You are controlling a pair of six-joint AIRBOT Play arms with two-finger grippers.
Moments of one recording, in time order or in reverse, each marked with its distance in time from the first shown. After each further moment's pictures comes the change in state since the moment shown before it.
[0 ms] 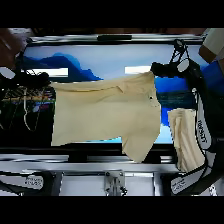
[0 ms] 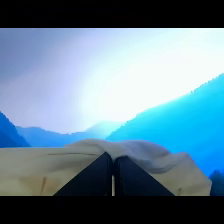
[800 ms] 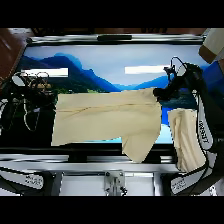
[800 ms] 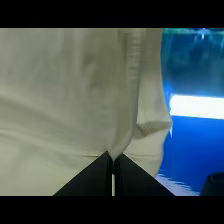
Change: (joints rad) left arm 0.026 -0.048 -0.091 0.117 -0.456 0.018; right arm -0.016 0.029 -0.058 -0.273 0.653 0.015
